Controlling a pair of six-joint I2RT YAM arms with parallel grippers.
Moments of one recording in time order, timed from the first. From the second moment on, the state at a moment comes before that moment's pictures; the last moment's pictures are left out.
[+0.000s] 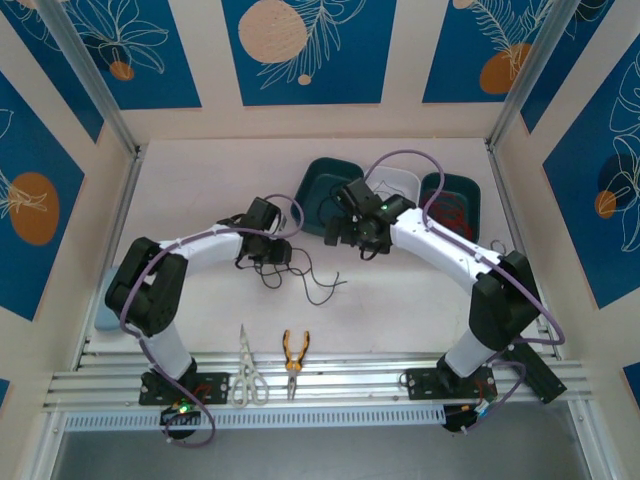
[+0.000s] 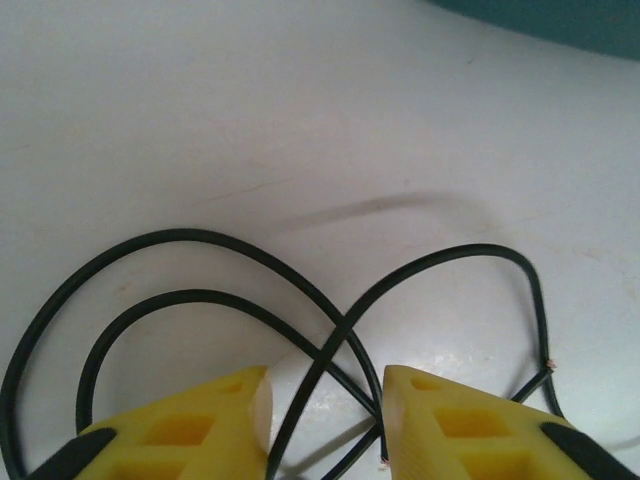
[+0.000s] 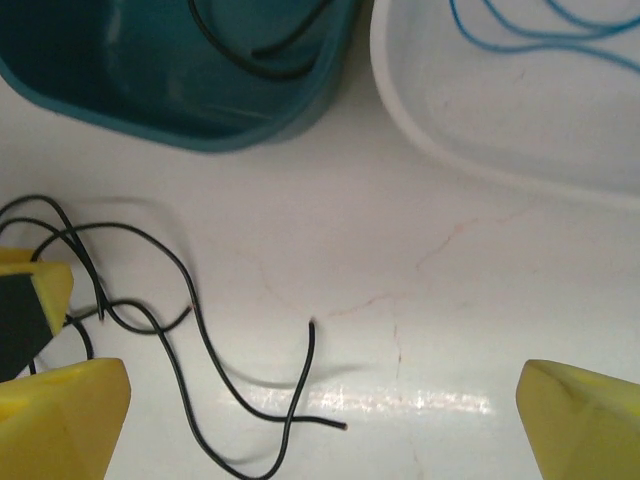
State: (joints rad) left arm -0.52 1.74 1.03 -0.41 0.14 -0.38; right arm 0.66 1.60 1.29 -0.86 0.10 0.74
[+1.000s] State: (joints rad) left arm -0.52 1.65 0.97 -0.41 0.06 -0.39; right arm 0.77 1.77 1.14 -0.74 -0.07 0.98
